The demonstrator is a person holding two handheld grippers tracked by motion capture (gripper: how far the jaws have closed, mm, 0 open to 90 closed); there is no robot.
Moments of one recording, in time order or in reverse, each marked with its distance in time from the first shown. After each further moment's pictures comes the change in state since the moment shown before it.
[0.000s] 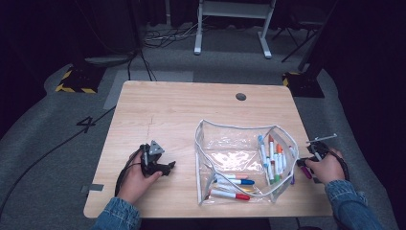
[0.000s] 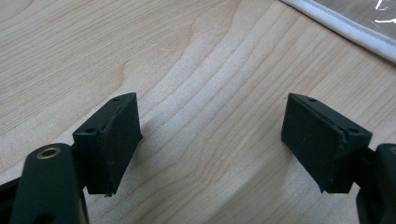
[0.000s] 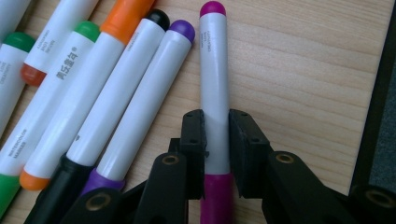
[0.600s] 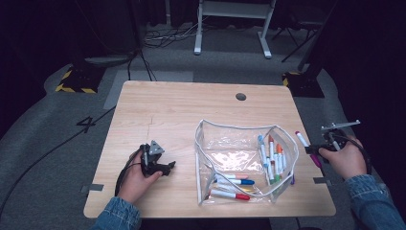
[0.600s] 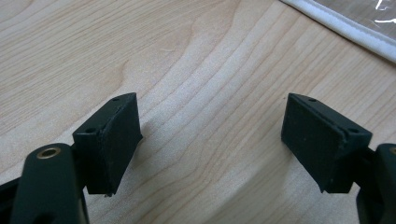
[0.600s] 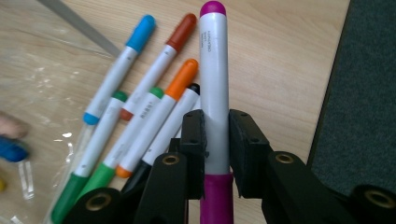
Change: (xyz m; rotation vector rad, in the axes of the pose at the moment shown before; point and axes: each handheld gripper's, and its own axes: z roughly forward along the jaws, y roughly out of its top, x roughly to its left) left arm 0.000 0.000 0.000 0.000 0.000 0.000; right arm 0.006 0.025 -0.082 -0.136 0.061 -0.070
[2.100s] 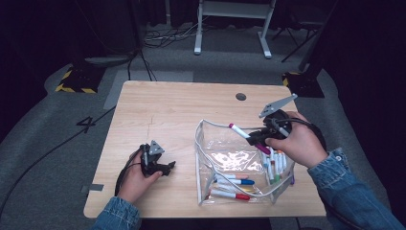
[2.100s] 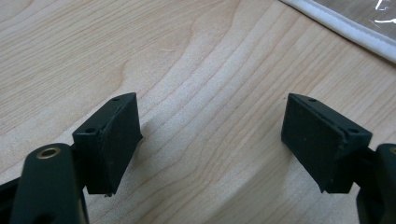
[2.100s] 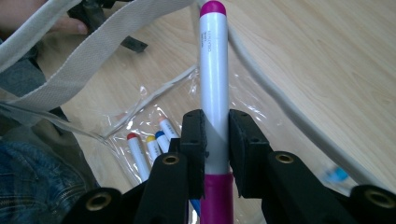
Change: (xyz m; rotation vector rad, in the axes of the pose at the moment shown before) left arm 0.000 0.000 0.000 -0.002 -0.001 -0.003; right arm 0.190 0.102 -0.029 -0.015 0.309 -0.487
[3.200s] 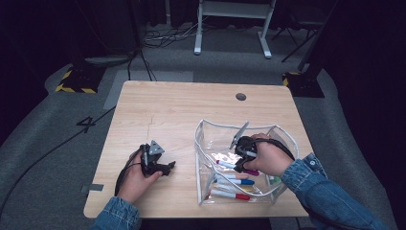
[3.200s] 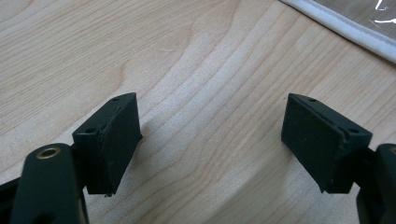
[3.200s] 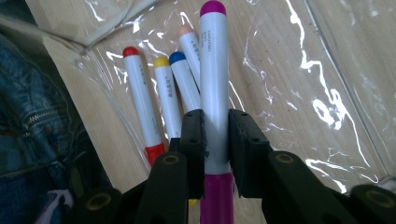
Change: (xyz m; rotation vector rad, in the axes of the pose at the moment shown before) left arm 0.000 0.000 0.000 0.002 0.000 0.003; right arm 0.019 -0.022 0.102 0.385 0.104 -0.159
